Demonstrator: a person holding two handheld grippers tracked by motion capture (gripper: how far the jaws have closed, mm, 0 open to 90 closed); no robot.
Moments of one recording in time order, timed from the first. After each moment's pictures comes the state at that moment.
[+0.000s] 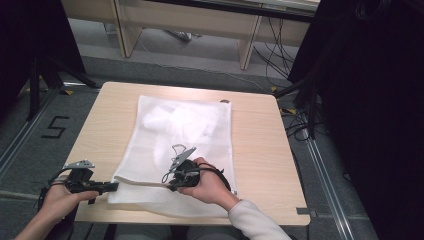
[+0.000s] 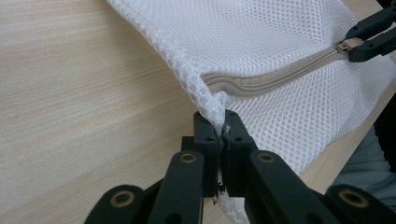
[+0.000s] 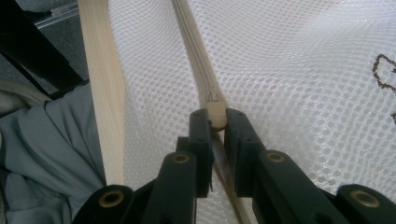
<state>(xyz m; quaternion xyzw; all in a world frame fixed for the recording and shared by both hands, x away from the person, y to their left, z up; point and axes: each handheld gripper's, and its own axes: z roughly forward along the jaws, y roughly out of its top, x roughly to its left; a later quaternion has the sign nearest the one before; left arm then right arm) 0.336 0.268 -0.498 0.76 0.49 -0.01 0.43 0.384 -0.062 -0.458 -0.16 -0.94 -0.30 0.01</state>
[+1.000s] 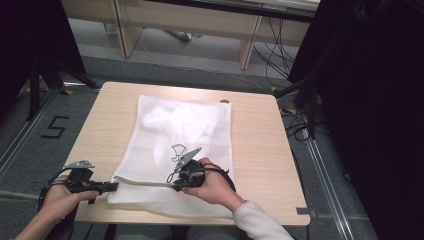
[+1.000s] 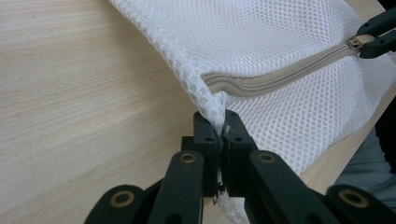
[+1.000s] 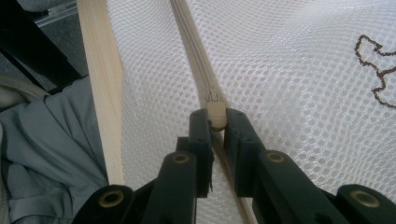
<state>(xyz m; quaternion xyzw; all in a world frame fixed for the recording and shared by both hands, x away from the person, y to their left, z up) 0.336 0.268 -0.499 0.76 0.50 0.00 0.42 0.382 -0.075 -0.454 -0.18 -0.94 -0.30 0.01</state>
